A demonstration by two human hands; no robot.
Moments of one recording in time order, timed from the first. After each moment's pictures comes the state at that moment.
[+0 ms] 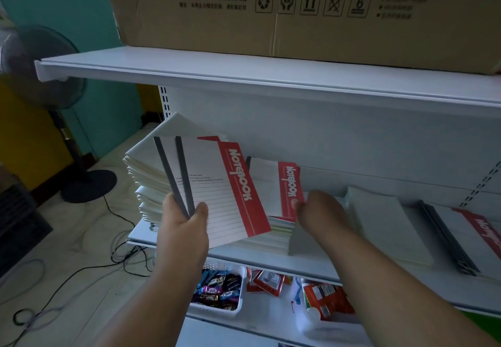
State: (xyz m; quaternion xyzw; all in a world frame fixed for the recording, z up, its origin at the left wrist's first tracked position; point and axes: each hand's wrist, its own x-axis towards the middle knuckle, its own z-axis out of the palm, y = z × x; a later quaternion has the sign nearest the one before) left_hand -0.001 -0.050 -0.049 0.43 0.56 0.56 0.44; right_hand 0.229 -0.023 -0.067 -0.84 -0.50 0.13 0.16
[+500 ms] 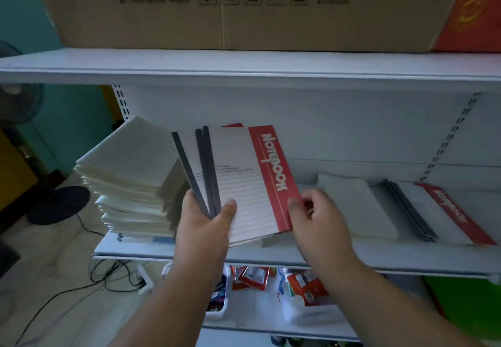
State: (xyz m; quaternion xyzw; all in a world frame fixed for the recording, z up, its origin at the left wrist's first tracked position) left_hand 0.064 -0.072 -0.043 0.46 0.49 0.51 0.53; right_hand 0.222 -0.115 -0.052 -0.74 -0.45 0.15 0.48
